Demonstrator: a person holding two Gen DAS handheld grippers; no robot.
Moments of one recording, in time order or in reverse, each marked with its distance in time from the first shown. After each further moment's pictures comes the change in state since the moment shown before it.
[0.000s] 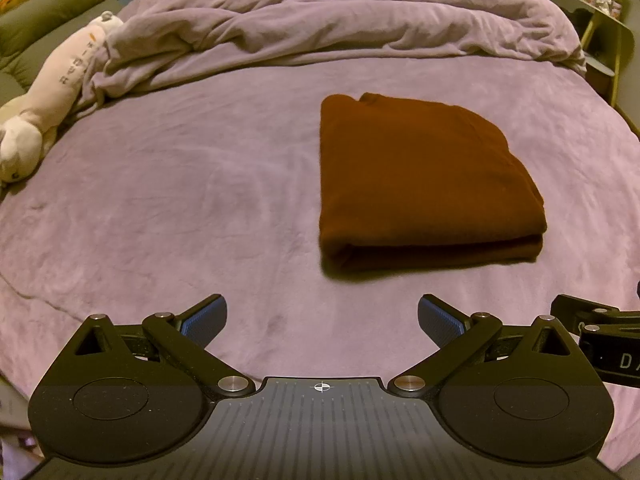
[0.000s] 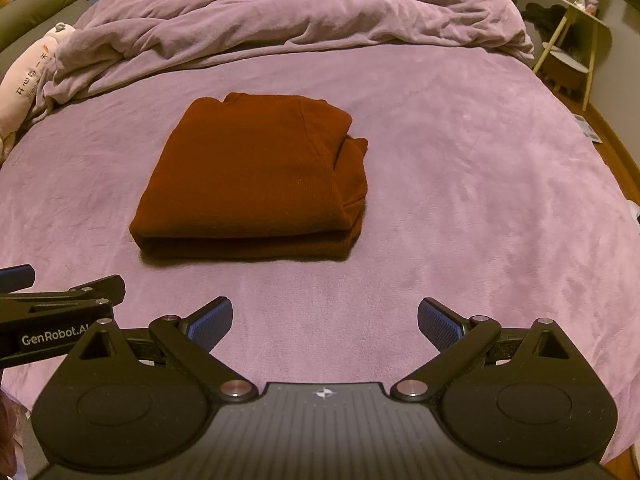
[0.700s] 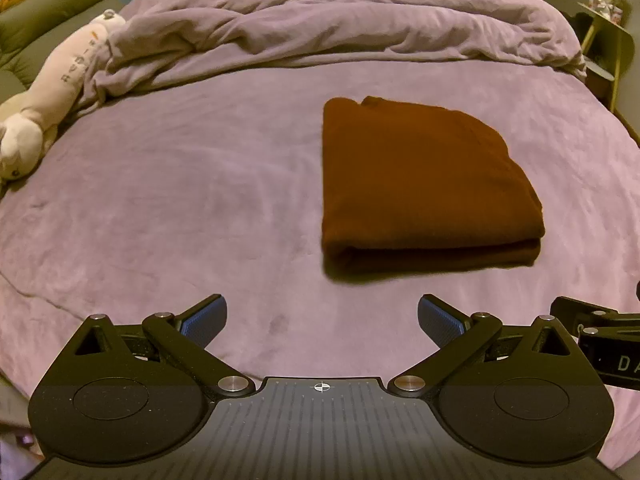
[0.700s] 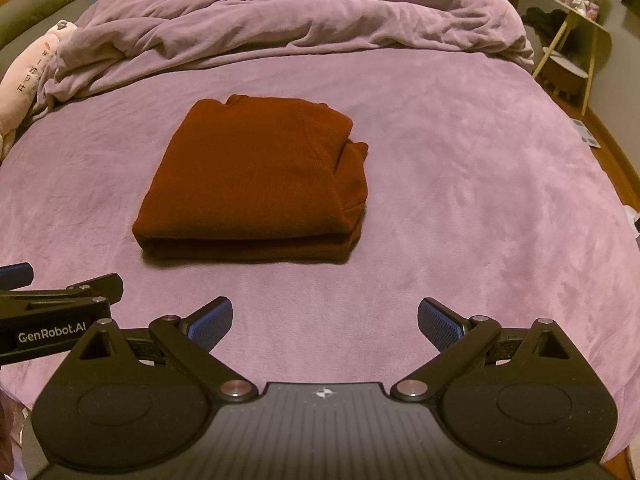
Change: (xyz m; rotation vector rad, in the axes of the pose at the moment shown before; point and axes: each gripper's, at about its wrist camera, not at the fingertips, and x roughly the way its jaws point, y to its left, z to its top) left arm -0.006 0.001 -0.001 -0.013 -0.004 -0.004; right arm -0.006 0.005 0.002 -0.012 -0.003 -0.008
